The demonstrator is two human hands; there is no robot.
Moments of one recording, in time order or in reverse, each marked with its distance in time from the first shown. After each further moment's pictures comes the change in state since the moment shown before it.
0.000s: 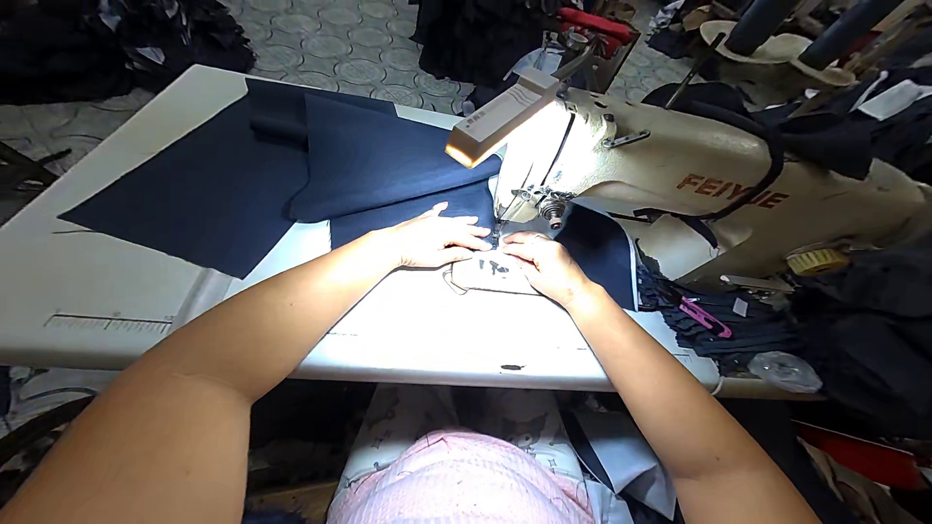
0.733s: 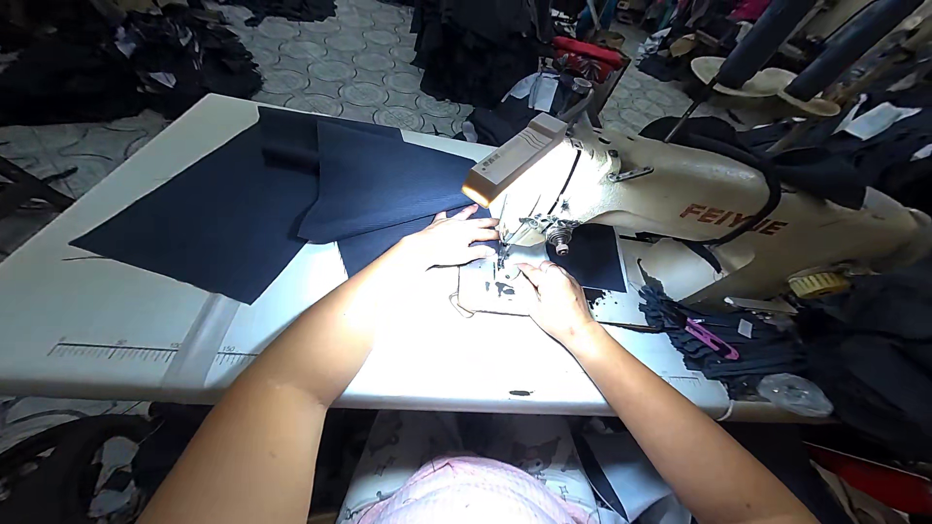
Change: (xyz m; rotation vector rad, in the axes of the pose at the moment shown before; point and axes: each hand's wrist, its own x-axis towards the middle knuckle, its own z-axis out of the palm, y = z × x) left_hand 0.043 -0.013 -0.008 0.025 0.005 -0.277; right_hand -0.006 -0.038 0.003 -0.323 -0.068 0.429
